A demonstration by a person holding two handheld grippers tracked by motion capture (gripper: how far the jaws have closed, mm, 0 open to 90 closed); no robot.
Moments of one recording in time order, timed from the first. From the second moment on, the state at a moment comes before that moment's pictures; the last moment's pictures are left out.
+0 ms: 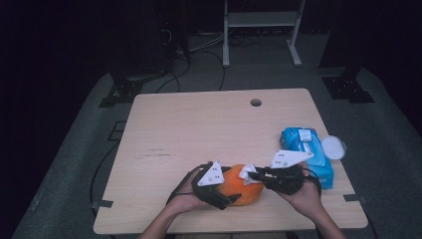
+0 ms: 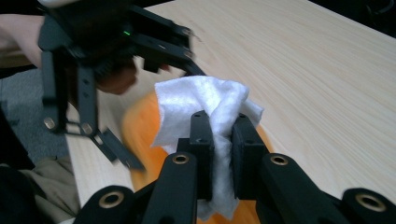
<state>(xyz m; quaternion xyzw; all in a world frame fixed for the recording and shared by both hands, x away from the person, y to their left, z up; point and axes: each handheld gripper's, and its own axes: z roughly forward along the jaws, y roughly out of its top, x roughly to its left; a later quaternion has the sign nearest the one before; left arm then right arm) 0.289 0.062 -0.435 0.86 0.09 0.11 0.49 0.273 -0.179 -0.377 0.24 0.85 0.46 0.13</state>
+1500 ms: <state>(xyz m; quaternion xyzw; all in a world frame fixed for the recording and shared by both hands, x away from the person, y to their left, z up) 0.276 0.048 -0.426 0.84 0.11 0.12 0.52 0.254 -0.152 -0.368 0.20 0.87 0.44 0.13</state>
